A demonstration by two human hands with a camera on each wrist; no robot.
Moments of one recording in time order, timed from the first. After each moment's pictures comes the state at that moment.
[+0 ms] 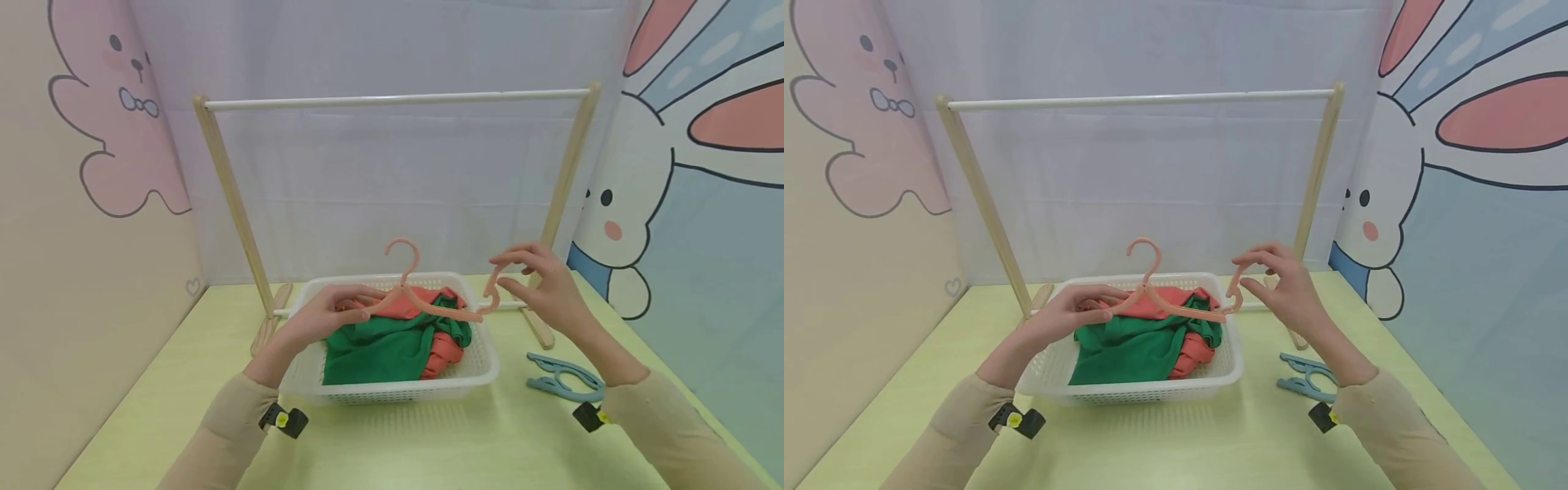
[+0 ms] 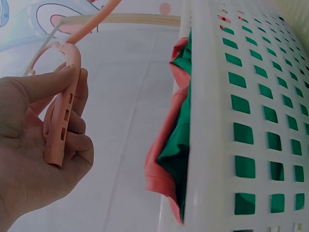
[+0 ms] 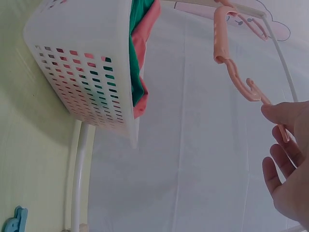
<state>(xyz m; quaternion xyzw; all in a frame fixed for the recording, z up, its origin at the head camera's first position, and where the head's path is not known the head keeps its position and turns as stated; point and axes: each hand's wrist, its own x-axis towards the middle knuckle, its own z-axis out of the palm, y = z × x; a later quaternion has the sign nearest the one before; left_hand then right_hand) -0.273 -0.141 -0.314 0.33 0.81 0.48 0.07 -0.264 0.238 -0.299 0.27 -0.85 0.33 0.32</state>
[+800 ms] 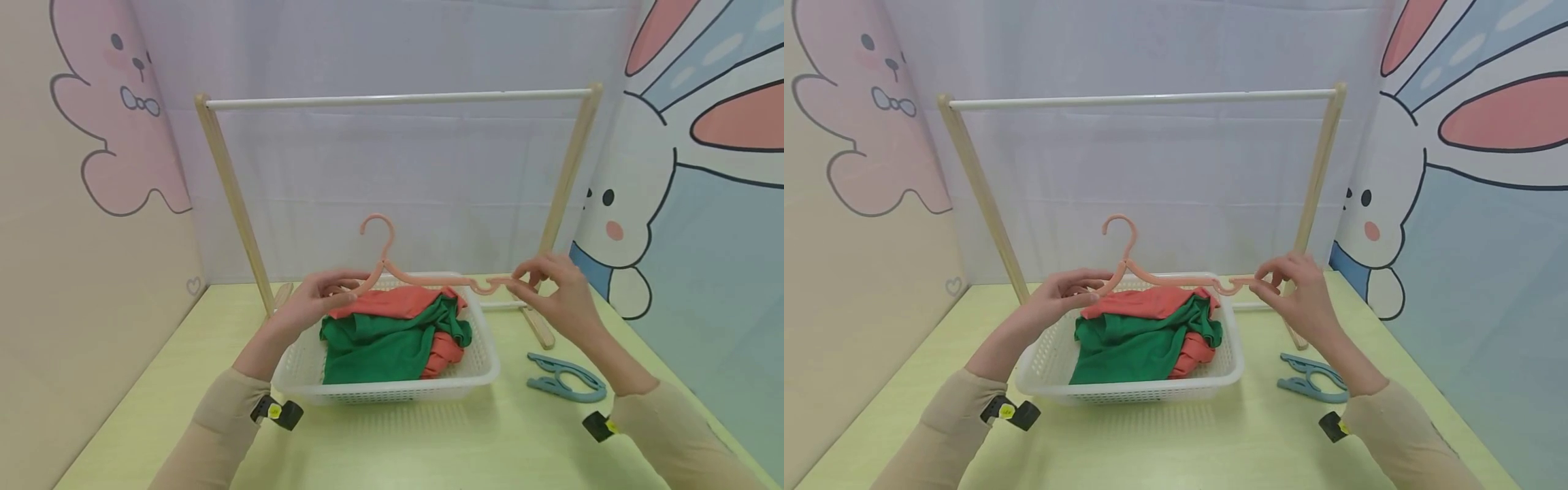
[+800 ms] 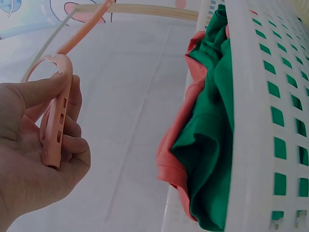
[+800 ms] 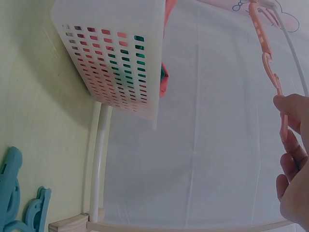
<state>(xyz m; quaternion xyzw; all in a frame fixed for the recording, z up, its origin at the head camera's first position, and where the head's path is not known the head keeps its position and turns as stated) -0.279 -0.156 -0.304 0.27 0.81 0.52 0.05 -0.263 0.253 -0.314 0.23 -0.84 0.31 0.38</state>
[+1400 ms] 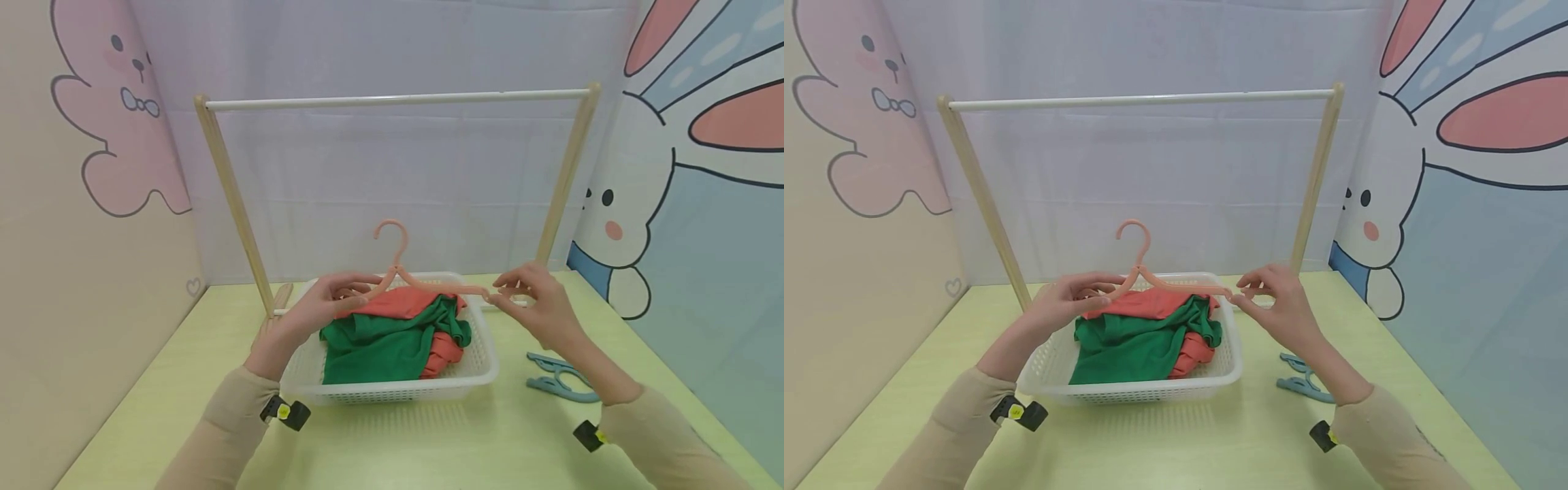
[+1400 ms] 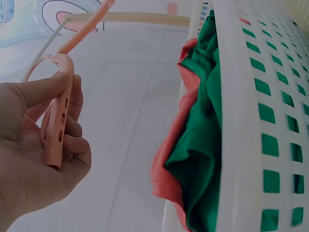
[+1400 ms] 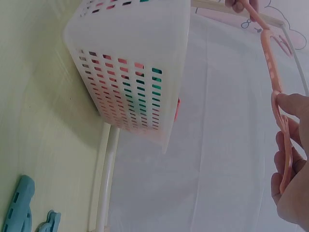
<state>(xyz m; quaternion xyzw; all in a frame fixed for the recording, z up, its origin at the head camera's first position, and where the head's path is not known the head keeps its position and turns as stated) -0.280 -0.143 -0.307 0.29 0.80 0.52 0.07 -0.254 0.233 -0.325 0.25 -0.85 0.34 0.32</state>
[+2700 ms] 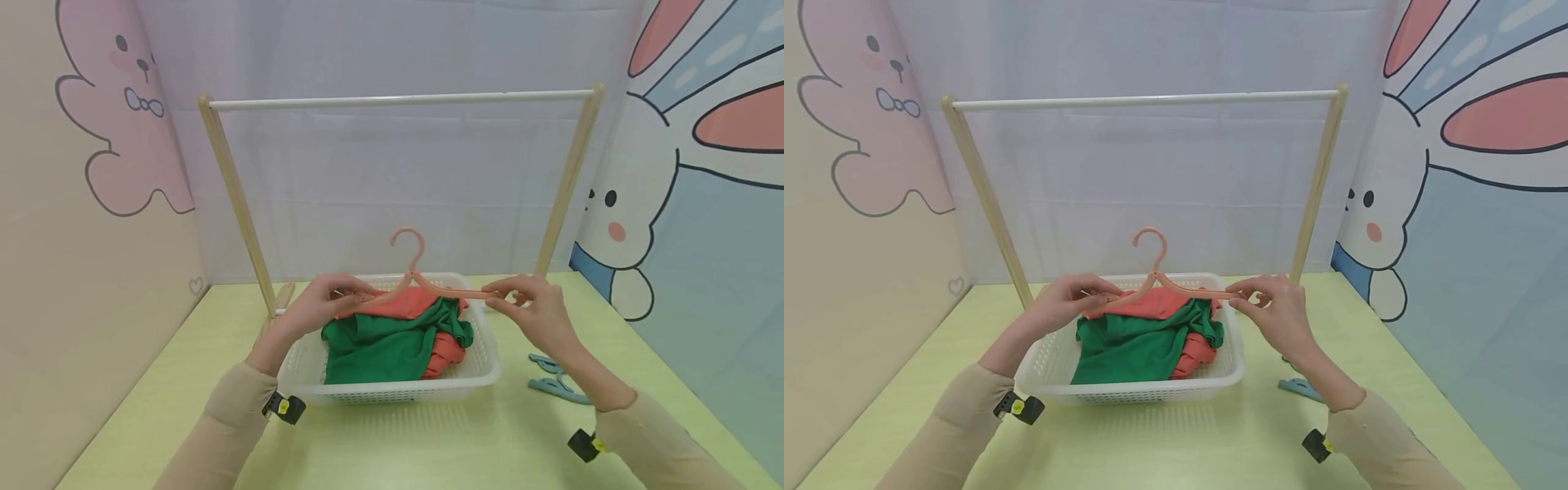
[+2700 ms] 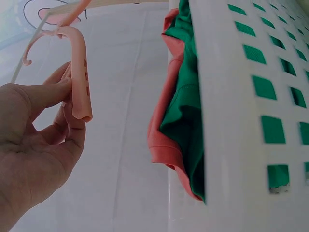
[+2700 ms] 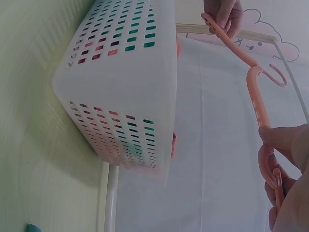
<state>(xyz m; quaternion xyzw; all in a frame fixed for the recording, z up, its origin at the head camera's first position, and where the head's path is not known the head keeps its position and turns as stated) -0.287 -0.150 -0.312 0.31 0.84 0.45 0.00 -0.243 0.216 -0.320 0.17 -0.88 0.35 0.27</state>
